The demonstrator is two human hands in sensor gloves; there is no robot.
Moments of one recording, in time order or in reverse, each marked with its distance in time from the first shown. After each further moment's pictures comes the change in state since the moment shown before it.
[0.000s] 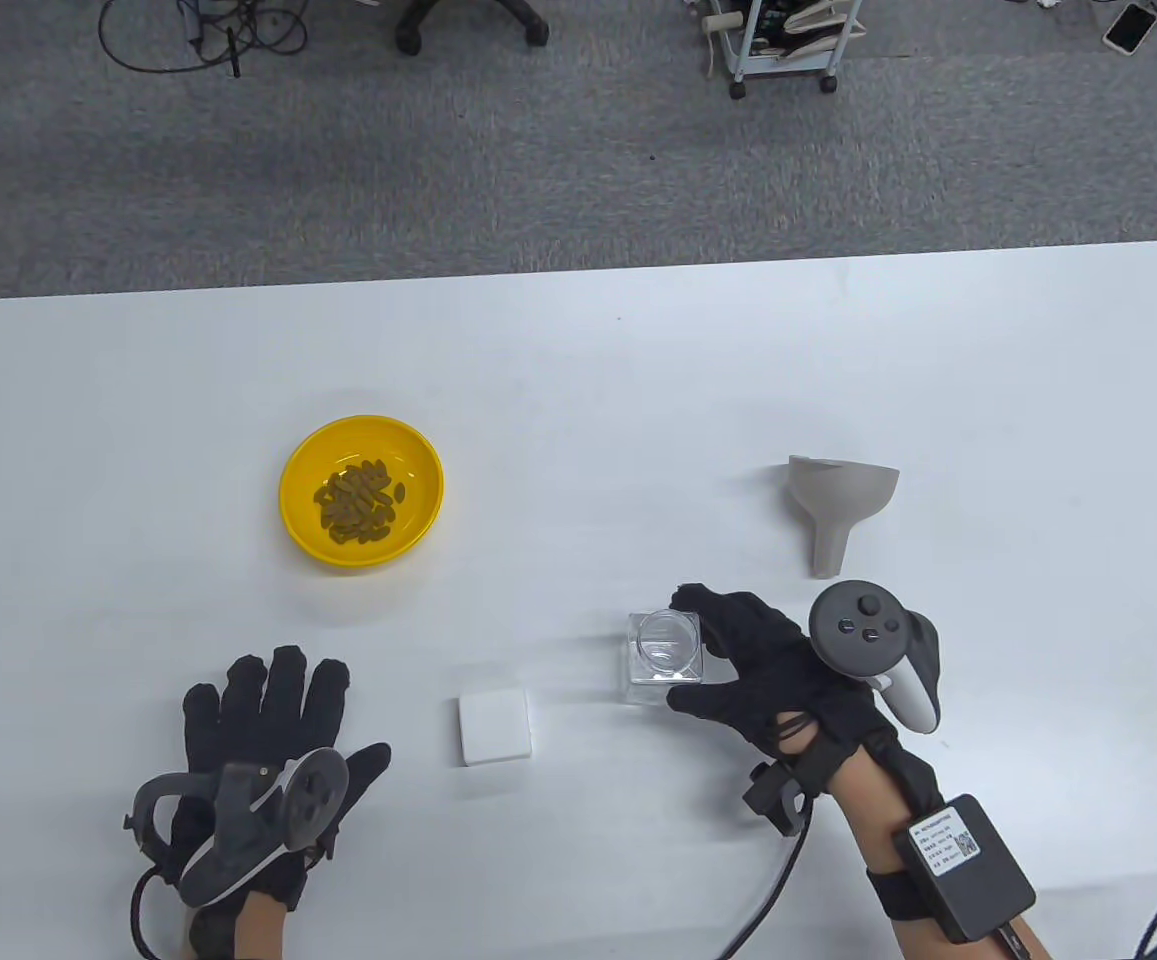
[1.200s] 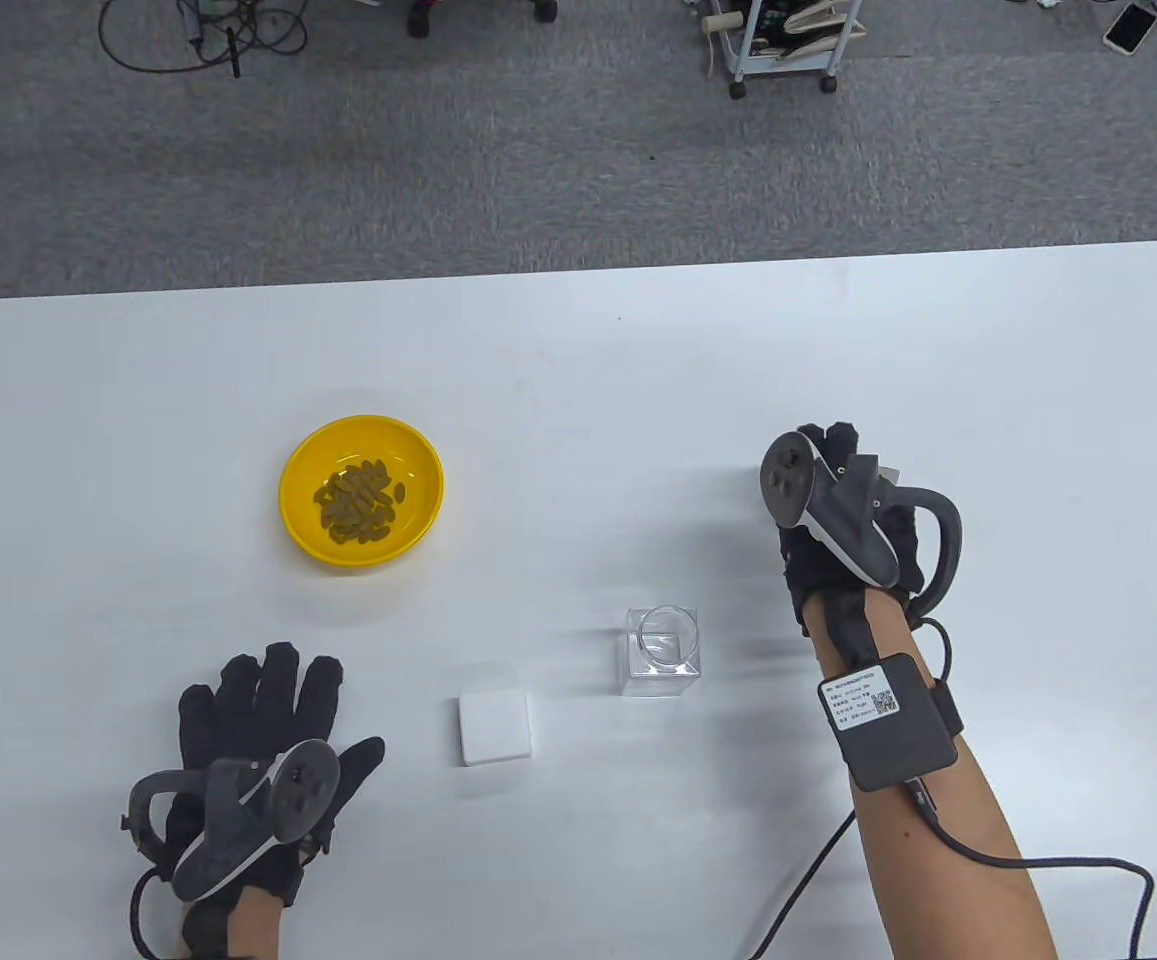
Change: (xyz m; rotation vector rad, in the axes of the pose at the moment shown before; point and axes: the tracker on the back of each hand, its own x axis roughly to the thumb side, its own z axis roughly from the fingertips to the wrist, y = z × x) left_hand -0.007 0.000 -0.002 -0.019 0.030 0.048; right_hand 0.047 -0.084 -0.075 -0.423 0.418 0.968
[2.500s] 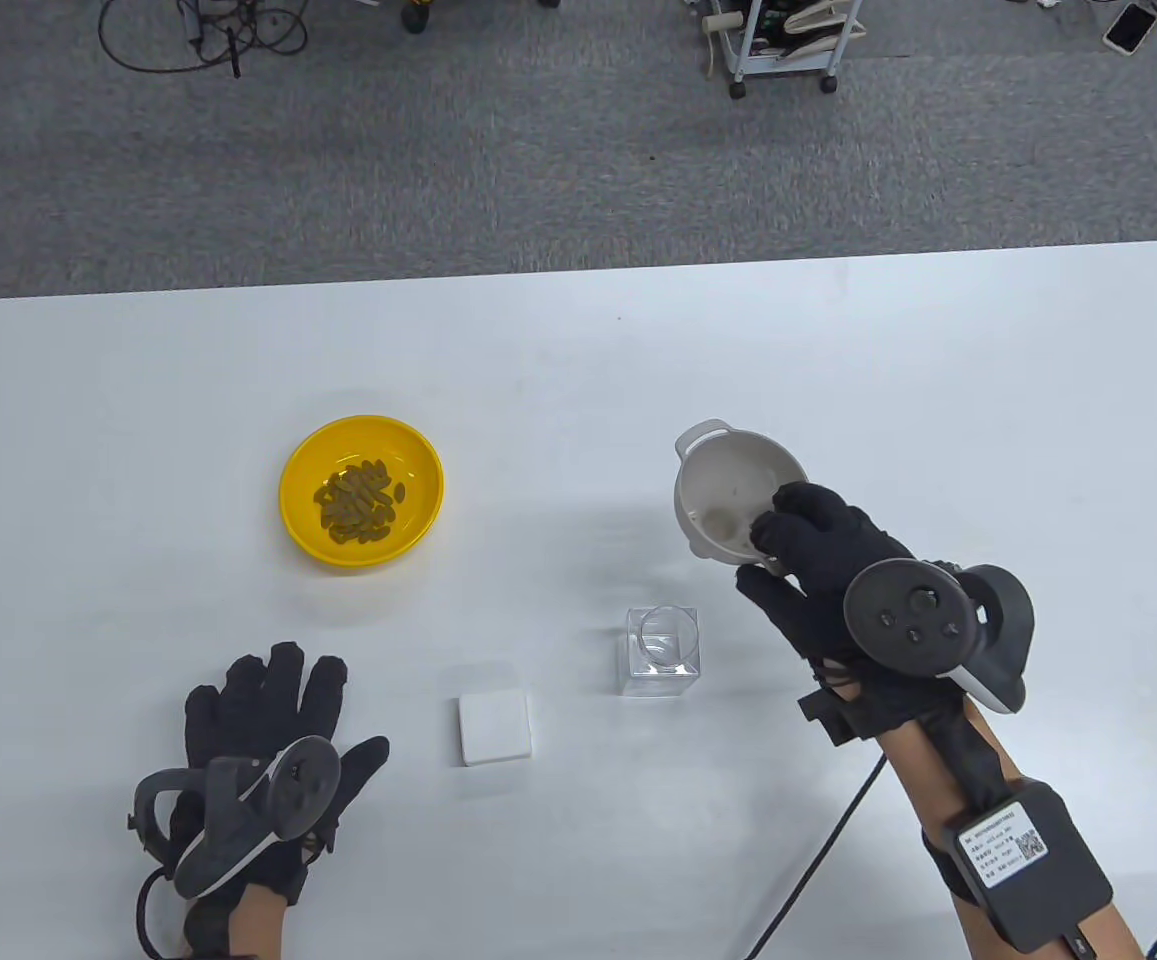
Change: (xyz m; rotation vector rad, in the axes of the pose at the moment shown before) left_hand 0.002 -0.002 -0.001 -0.015 -0.003 0.031; right_hand -0.029 -0.078 0.110 -0.268 -0.536 -0.582
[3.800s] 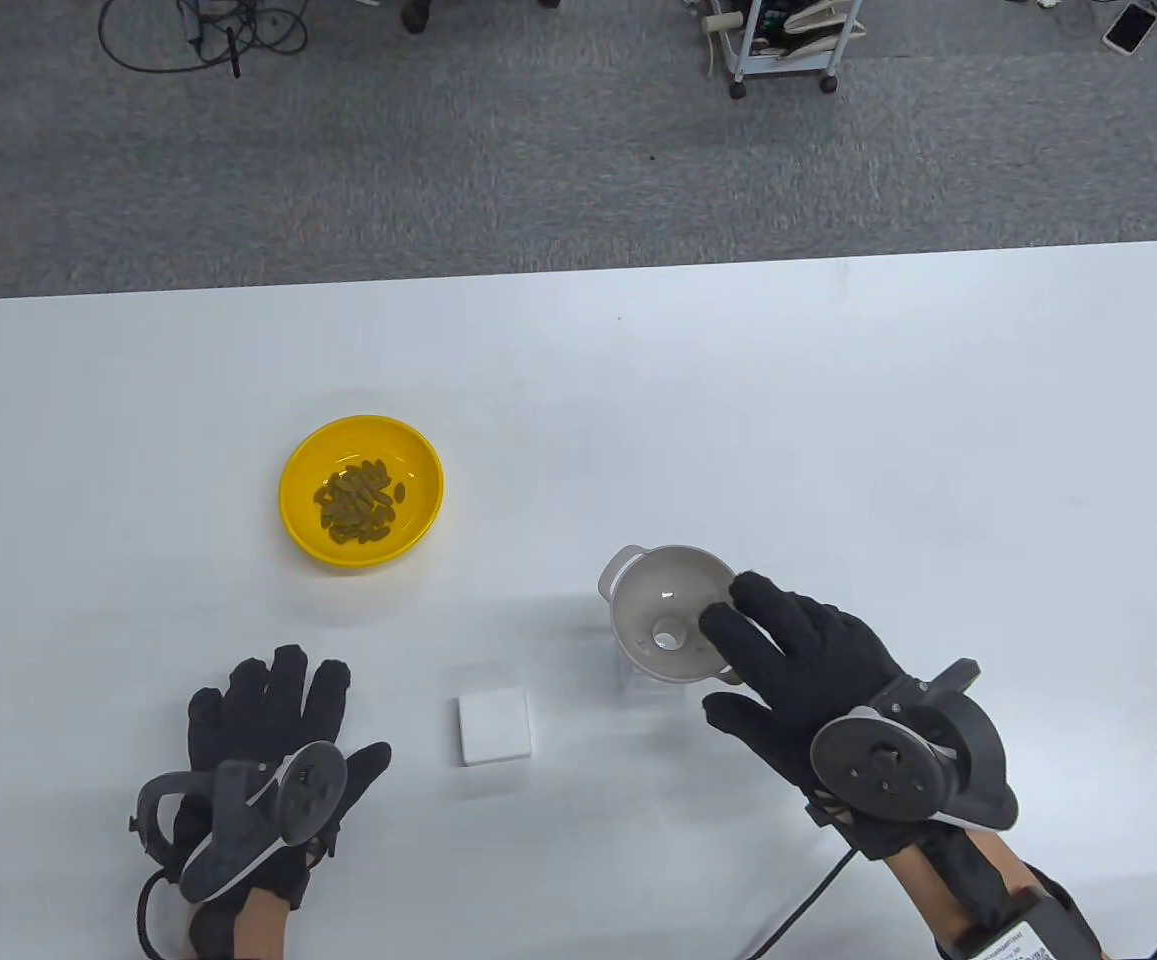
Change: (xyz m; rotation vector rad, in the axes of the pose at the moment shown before) left_hand 0.004 0.002 0.002 0.008 -0.008 -0.025; right_hand 0.024 0.011 0.062 0.039 -0.158 0.121
